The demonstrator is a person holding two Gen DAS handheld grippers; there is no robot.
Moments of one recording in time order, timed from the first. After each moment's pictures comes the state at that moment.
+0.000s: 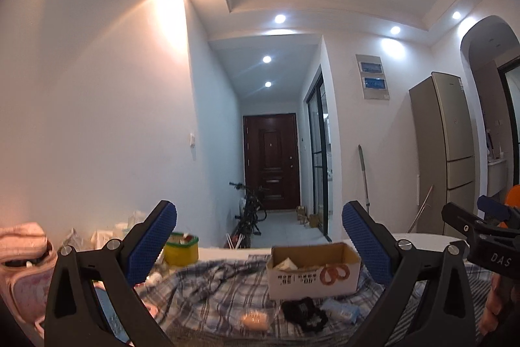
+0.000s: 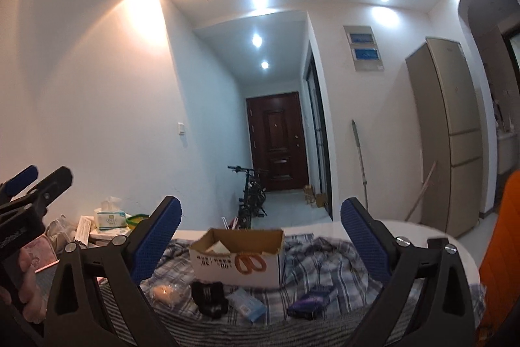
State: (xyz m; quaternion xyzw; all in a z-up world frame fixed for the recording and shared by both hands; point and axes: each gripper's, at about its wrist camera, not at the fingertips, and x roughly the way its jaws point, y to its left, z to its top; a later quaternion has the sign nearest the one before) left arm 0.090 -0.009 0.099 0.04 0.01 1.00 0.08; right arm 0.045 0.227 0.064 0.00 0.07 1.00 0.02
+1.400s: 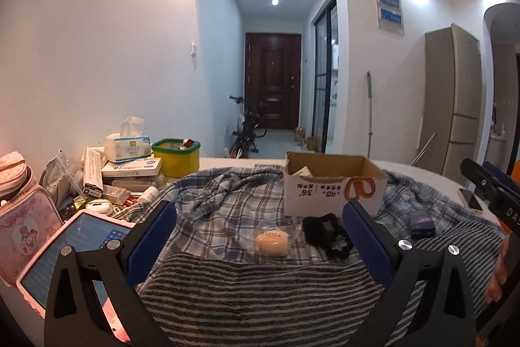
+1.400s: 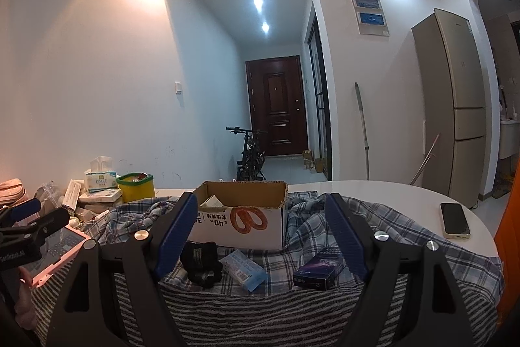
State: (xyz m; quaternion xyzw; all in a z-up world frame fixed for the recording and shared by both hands) left arm -0.006 -0.038 0.039 -0.16 0.00 0.98 0.09; right arm -0.005 0.216 0.023 -0.07 0.05 1.00 0.01
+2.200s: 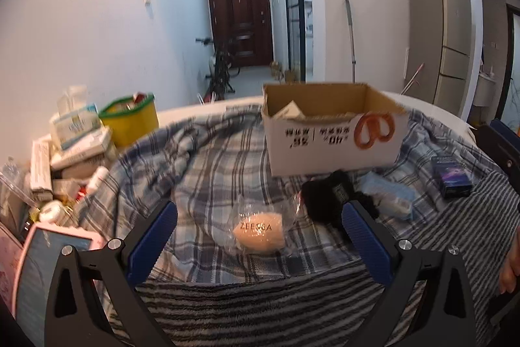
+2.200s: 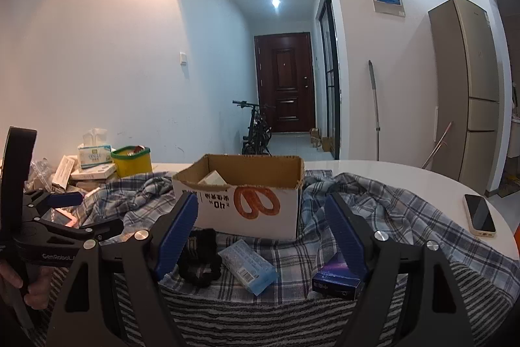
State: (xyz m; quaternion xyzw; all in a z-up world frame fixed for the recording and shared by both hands) left arm -0.126 0.008 -0.019 -0.30 0.07 0.94 0.14; right arm -0.073 0.203 -0.011 -0.14 0.03 0.99 0.00
